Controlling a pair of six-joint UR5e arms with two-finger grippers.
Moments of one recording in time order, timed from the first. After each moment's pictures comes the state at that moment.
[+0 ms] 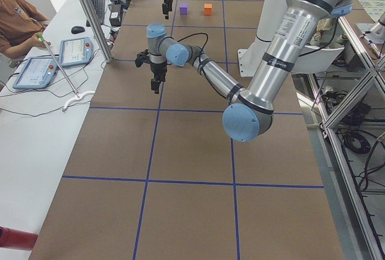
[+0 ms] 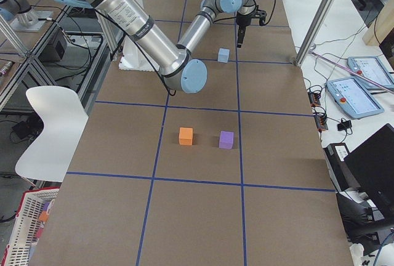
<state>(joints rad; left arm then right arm) -1.01 -1.99 -1.77 -1.47 -2.10 -0.52 0.82 -0.63 1.53 -1.87 2.10 1.09</state>
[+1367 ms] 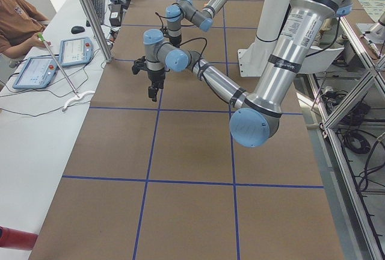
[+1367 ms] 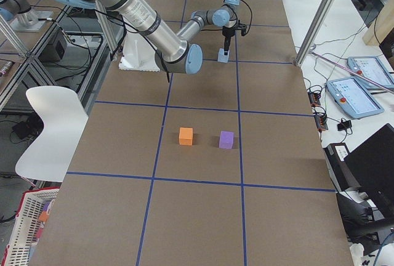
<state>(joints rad) -1.04 -1.96 -1.77 -1.47 -2.11 -0.48 0.58 -0.50 1.14 -1.61 1.91 1.21</state>
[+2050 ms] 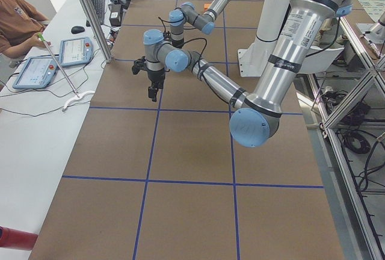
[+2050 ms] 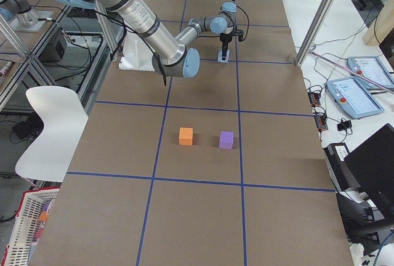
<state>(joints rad) -1.04 -1.96 -1.77 -1.47 -2.11 -0.48 0.56 -0.54 1.13 -1.54 1.90 1.21</state>
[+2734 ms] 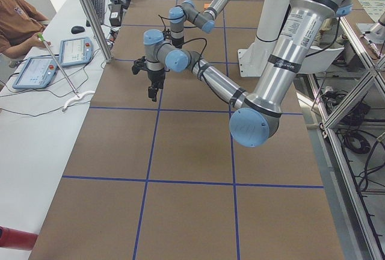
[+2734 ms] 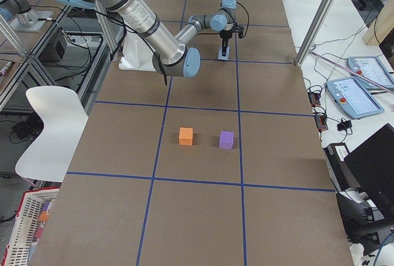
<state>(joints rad) -1.04 -1.96 -1.76 -1.47 -2.11 -0.48 0.57 -0.53 1.20 -1.56 1.93 1.23</state>
